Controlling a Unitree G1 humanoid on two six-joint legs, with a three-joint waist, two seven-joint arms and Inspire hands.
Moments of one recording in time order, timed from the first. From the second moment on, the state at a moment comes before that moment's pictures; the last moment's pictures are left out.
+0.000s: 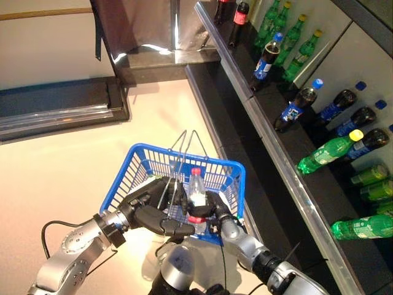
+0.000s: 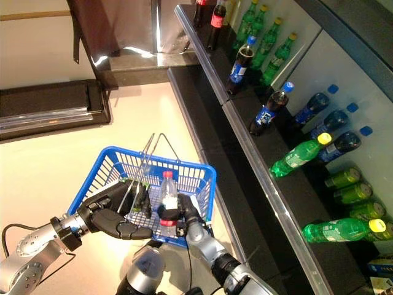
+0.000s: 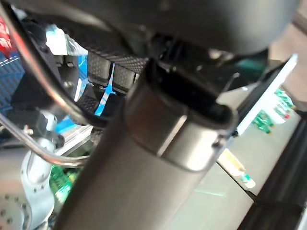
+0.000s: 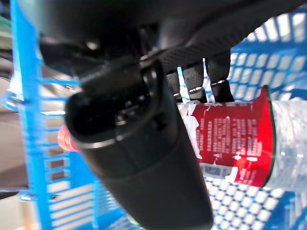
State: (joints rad) left arm 0.19 0.77 -0.10 -0.27 -0.80 0.13 -0.57; right arm -0.39 -0.03 0.69 0.82 0.35 0.09 -0.32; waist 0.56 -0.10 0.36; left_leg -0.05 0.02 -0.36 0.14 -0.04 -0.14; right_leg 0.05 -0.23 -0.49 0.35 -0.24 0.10
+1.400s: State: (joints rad) left arm 0.16 0.79 -0.06 -0.26 -0.83 0.20 -0.43; right arm -0.13 -0.08 0.55 0.32 0.46 0.07 -0.38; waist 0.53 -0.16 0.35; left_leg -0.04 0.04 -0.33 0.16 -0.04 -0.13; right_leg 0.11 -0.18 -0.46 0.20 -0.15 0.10
